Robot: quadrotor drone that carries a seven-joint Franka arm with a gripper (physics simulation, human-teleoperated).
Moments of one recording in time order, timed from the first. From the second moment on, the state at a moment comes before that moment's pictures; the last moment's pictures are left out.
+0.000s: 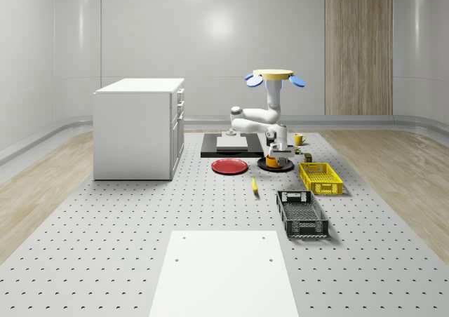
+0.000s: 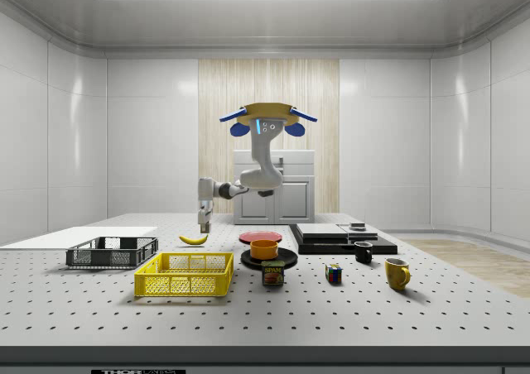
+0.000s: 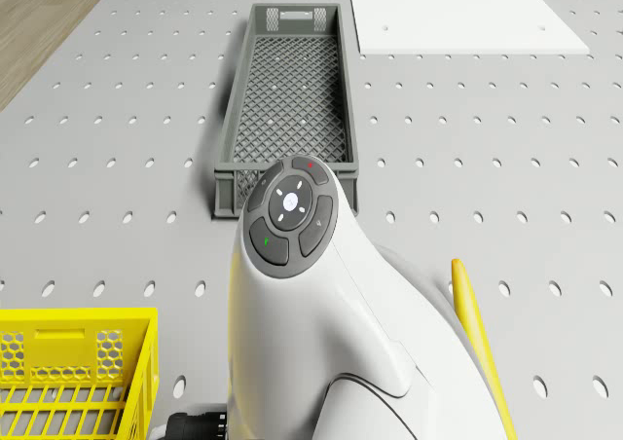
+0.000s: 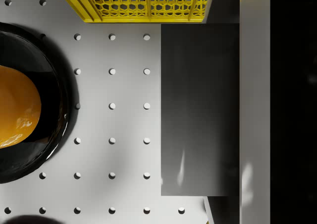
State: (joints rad) arm -1.25 -1.54 1.32 -2.83 -1.82 1.62 1.74
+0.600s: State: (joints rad) arm -1.26 -1.54 1.32 -2.83 -1.82 1.62 1.74
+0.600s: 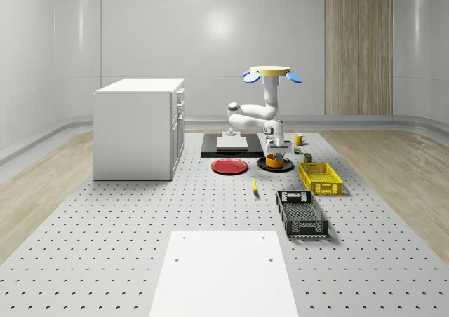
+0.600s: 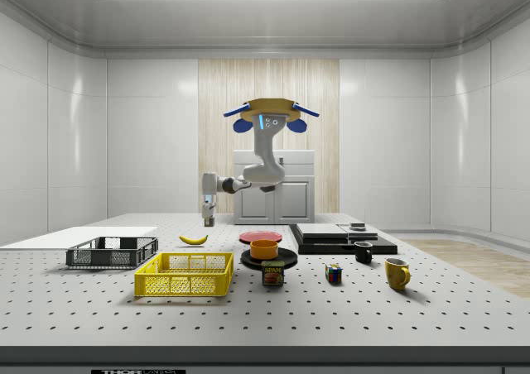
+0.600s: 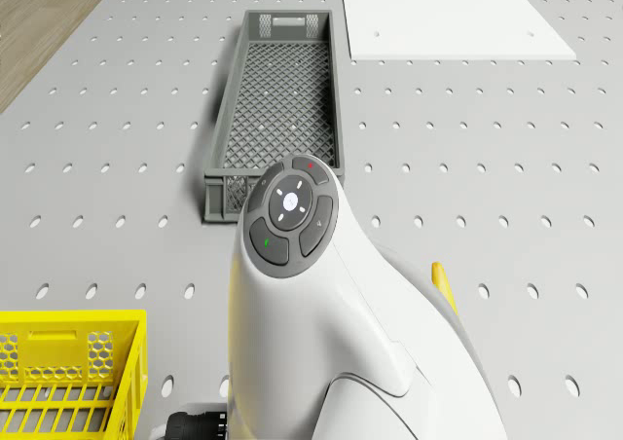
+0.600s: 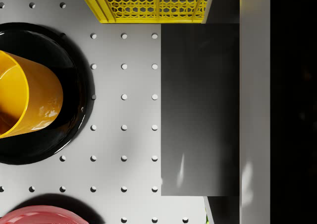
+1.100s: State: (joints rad) arm -1.26 -1.54 1.32 -2.83 -1.82 1.62 1.74
